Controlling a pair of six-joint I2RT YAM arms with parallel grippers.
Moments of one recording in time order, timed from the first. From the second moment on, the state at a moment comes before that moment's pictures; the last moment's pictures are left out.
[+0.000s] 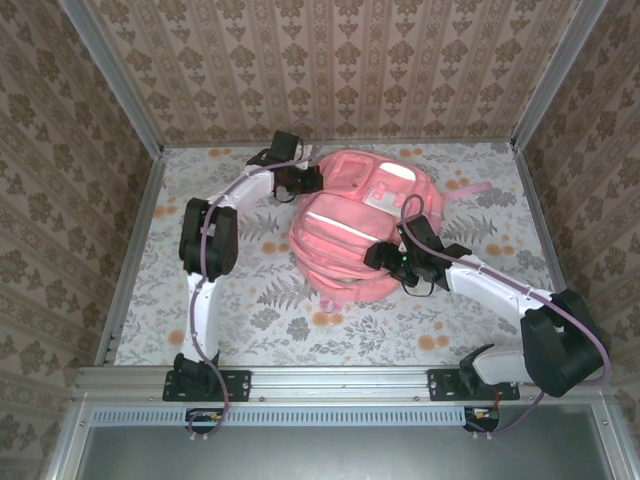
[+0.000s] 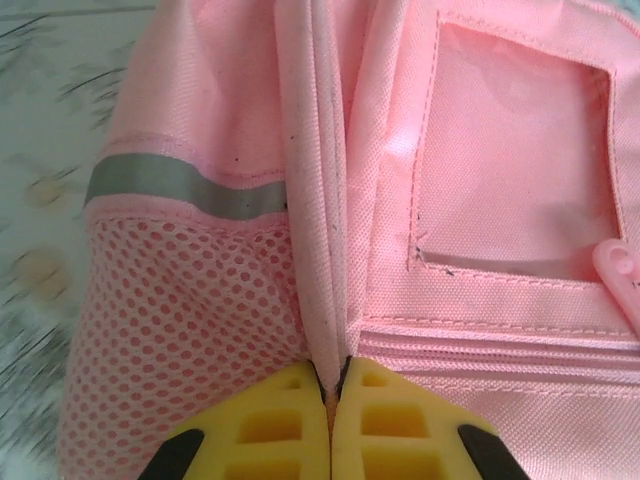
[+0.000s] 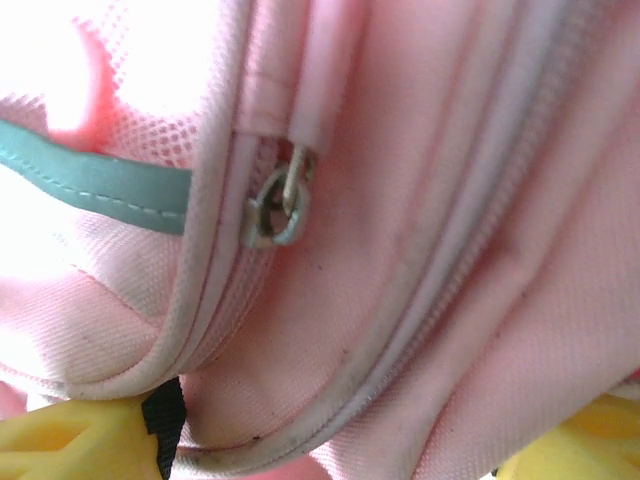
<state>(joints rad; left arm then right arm) -0.41 2.23 1.82 -0.49 0.43 -0.35 0.44 1.34 0.74 -0.36 -0.19 0.85</state>
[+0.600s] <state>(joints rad) -0.58 1.56 0.97 -0.37 0.00 -0.79 0.18 1.75 1.23 -0.49 -0.17 0.59</state>
